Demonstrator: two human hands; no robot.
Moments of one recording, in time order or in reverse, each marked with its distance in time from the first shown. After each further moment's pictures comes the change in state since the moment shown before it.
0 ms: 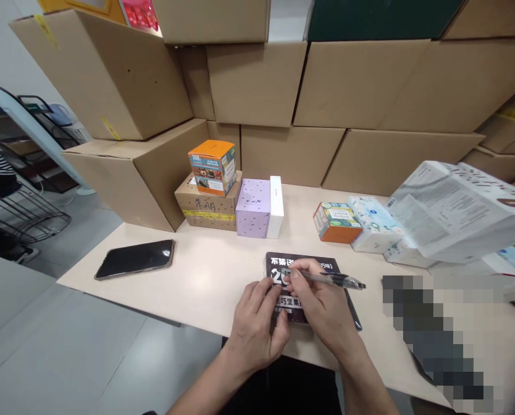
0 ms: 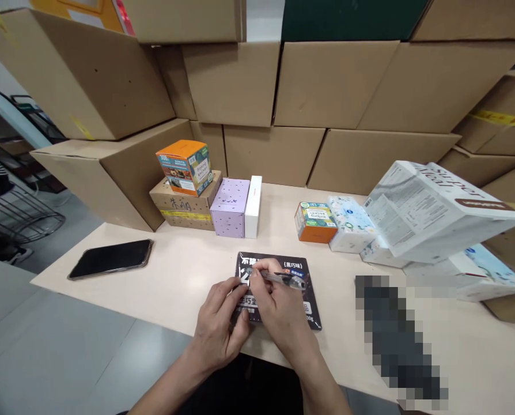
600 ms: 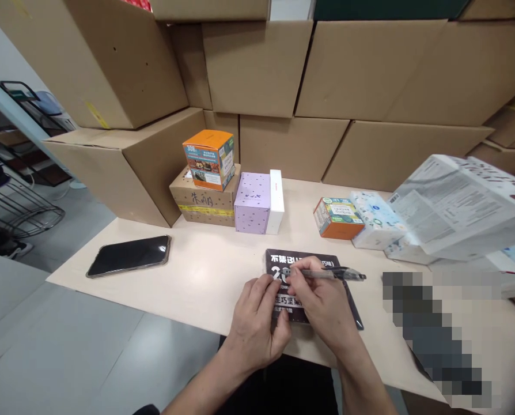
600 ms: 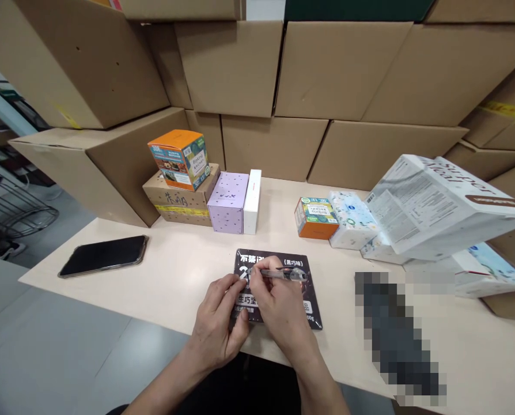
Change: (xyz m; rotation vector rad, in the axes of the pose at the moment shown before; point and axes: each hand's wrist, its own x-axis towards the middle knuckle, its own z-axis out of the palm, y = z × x) left_hand 0.001 -0.001 0.002 -0.001 -0.015 -0.012; right_hand 0.004 0.001 0.001 -0.094 0.019 0.025
